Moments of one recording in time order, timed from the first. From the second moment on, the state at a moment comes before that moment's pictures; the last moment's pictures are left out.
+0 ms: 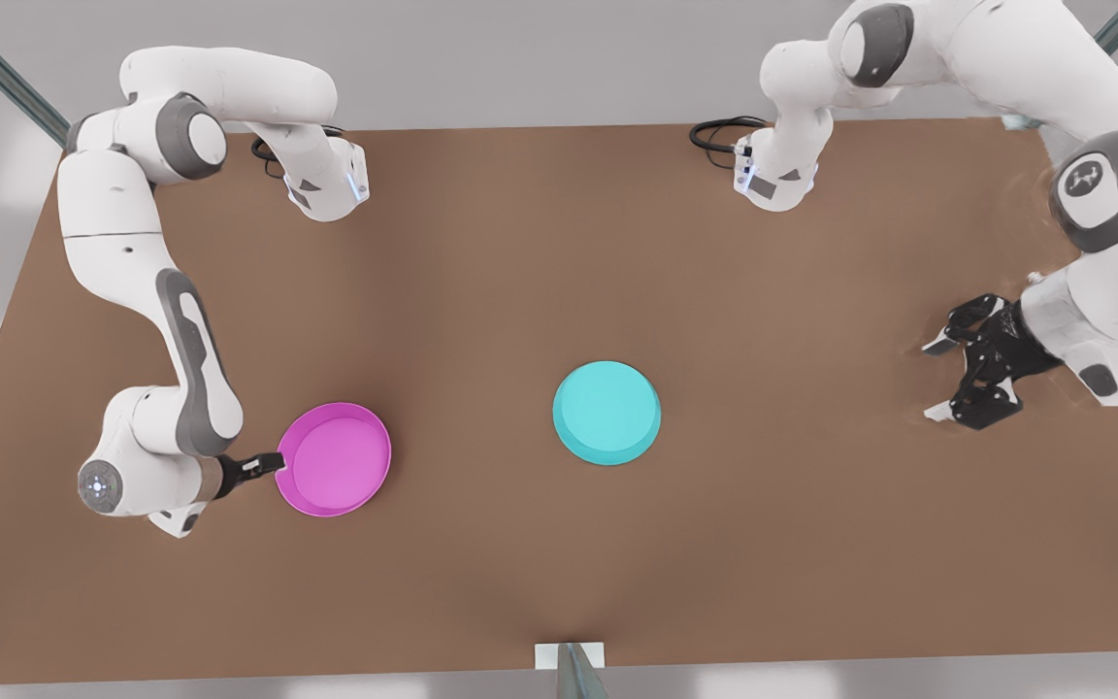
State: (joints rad) left arm -0.03 0.43 0.19 -0.95 -0.35 1.36 -0.97; right arm -0.31 0.80 0.30 -1.42 -0.04 1.92 -0.32
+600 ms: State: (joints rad) left arm 0.02 0.09 0.09 -1.45 -0.01 1.37 0.08; right arm -0.31 0.84 0.29 -1.47 0.01 2.01 -0.30
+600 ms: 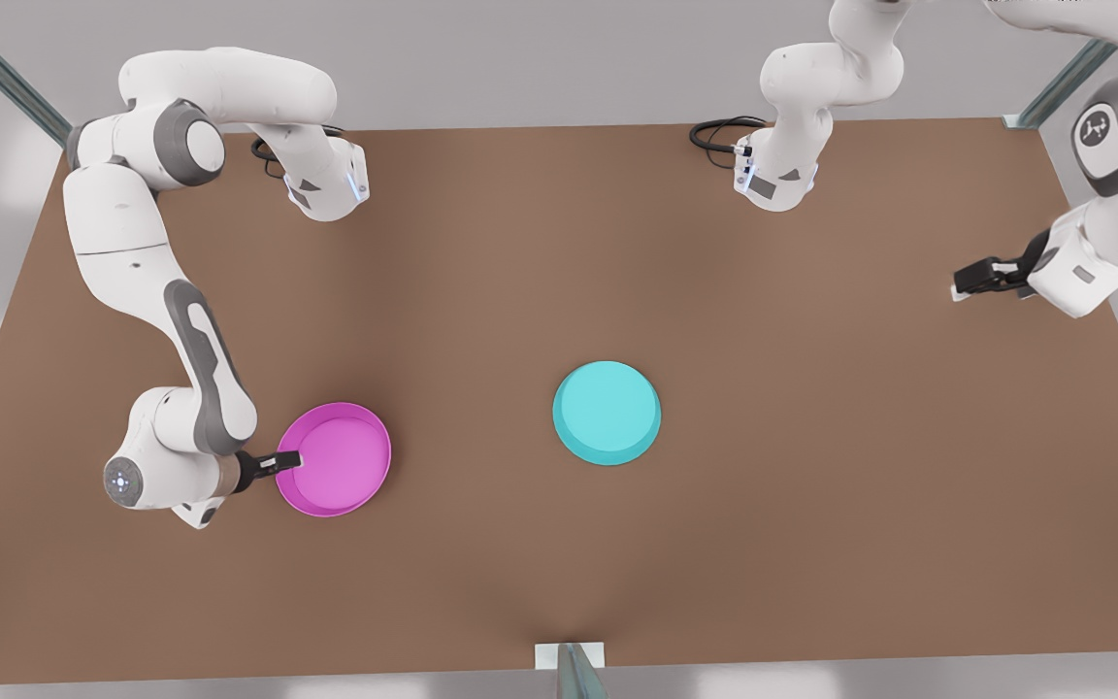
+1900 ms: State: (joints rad) left arm 0.01 0.10 0.09 -1.45 -0.01 1.37 0.08; right arm -0.29 0.84 0.29 -1.47 0.00 1.98 -0.30
